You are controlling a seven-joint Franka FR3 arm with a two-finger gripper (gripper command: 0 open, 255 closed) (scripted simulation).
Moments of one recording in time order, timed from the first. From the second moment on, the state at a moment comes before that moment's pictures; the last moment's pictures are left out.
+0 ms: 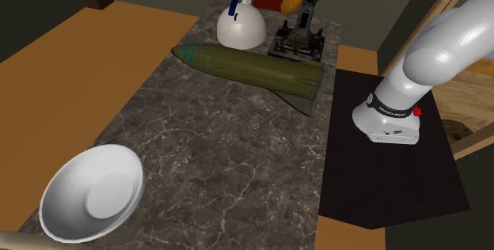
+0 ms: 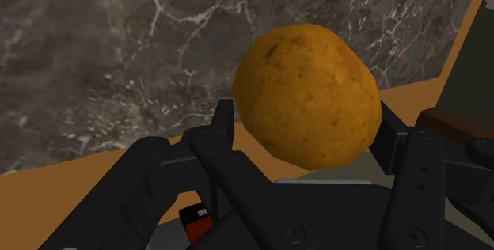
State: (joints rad) arm -0.48 -0.33 -0.32 -2.66 0.65 2.73 0.18
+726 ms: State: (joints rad) arm -0.33 -0.21 -0.44 -2.66 0.94 2.84 -0.09
